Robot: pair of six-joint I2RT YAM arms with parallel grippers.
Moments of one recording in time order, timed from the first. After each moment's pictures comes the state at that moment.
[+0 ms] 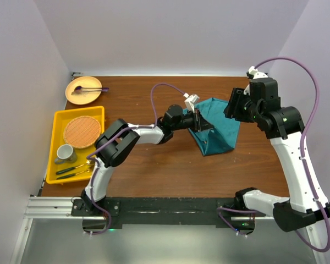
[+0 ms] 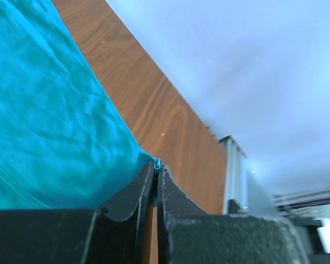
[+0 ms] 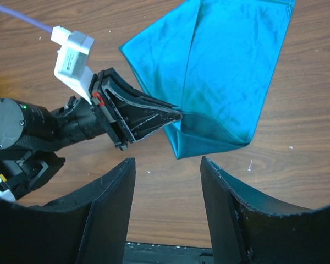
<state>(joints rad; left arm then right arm) -0.81 2.15 1.32 0.75 0.47 -0.79 0.29 1.16 1.59 -1.11 0.13 0.40</state>
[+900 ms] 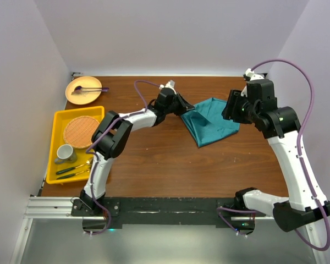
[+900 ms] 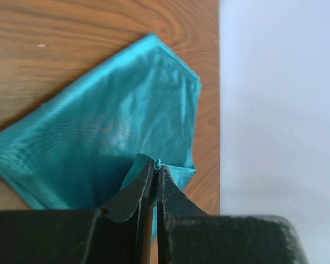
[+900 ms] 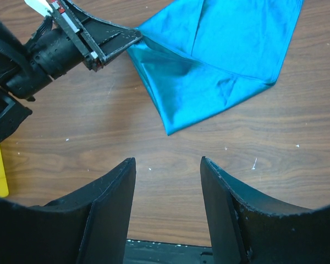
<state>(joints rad) -0.63 2.21 1.54 0.30 0.21 -1.09 0.29 1.16 1.55 -1.09 0.11 0.40</state>
